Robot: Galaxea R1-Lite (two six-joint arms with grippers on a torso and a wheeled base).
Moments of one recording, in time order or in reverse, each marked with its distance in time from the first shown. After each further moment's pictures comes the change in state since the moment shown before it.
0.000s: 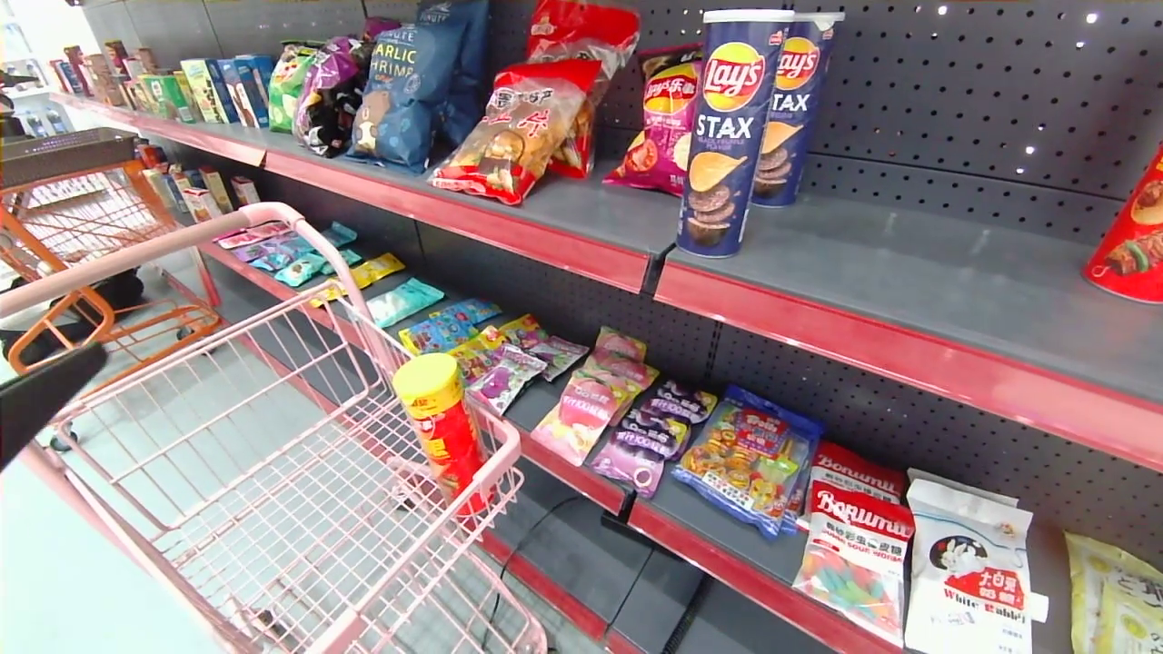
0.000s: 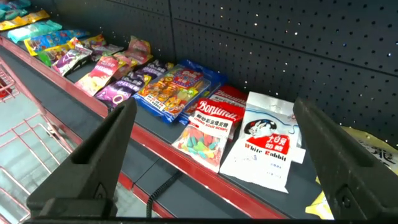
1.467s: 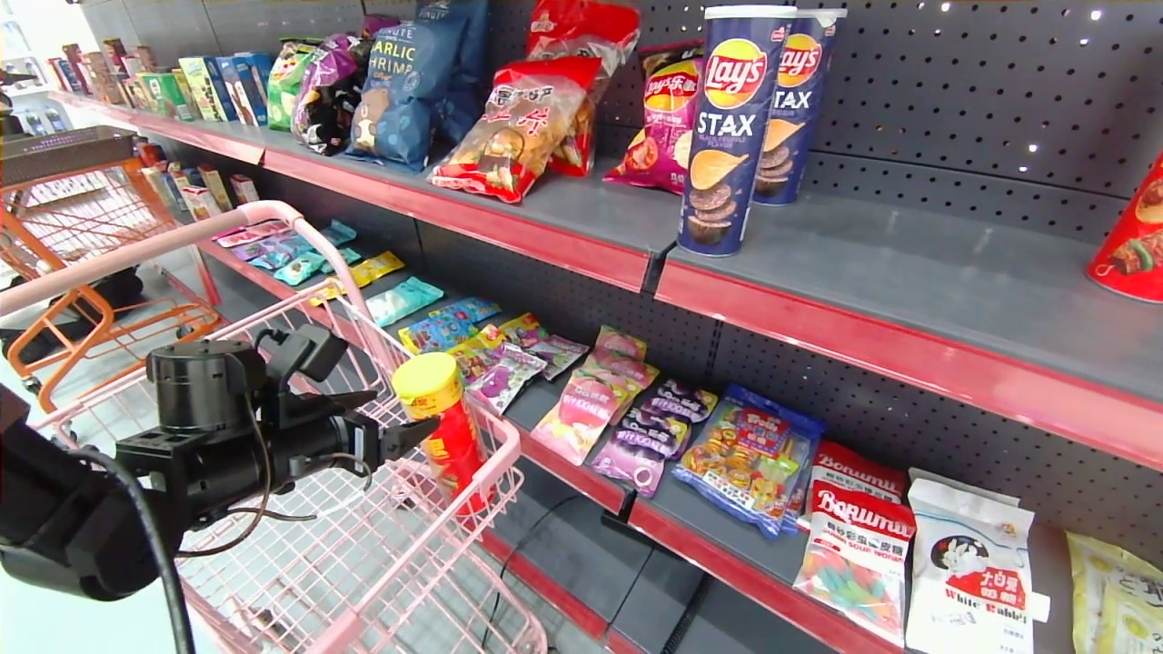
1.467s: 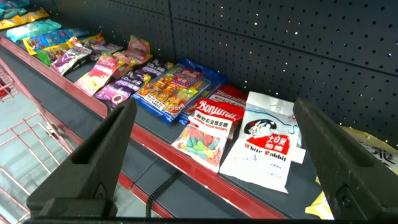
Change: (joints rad) left arm -0.103 1.033 -0.009 -0.634 -0.285 0.190; right arm -0.001 0.000 0.000 0.000 0.000 -0.002
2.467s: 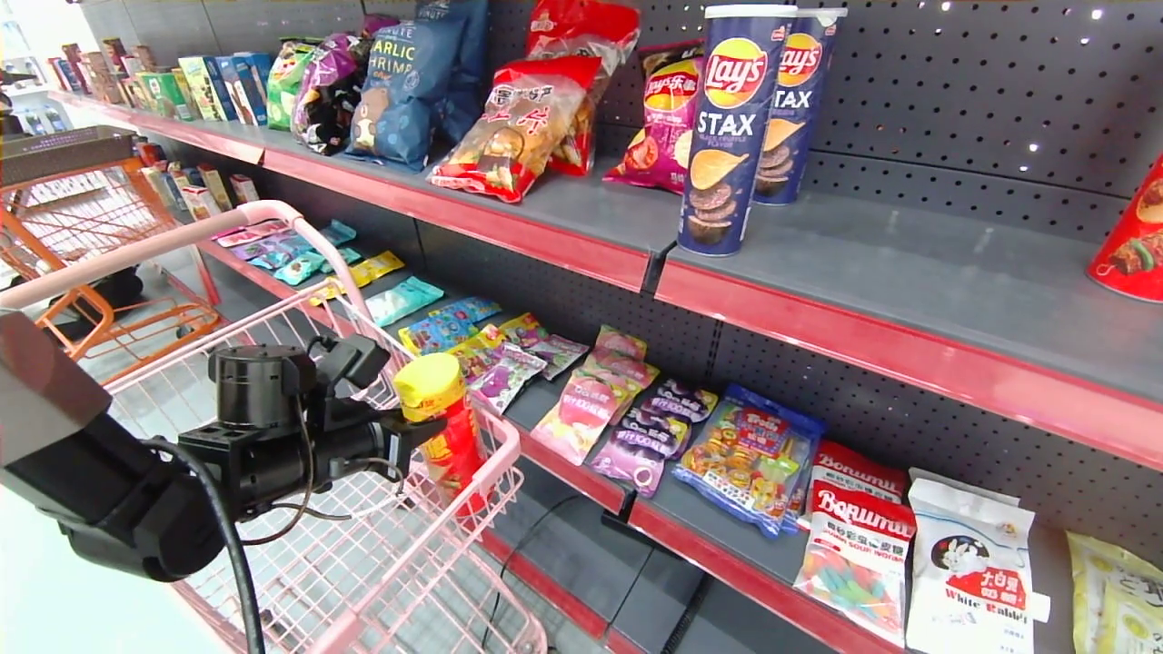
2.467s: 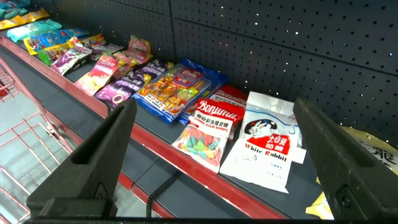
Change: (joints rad) left arm -0.050 0.082 -0.058 0.015 -0.005 0.027; right arm 0.001 0.000 0.000 0.000 0.000 0.001
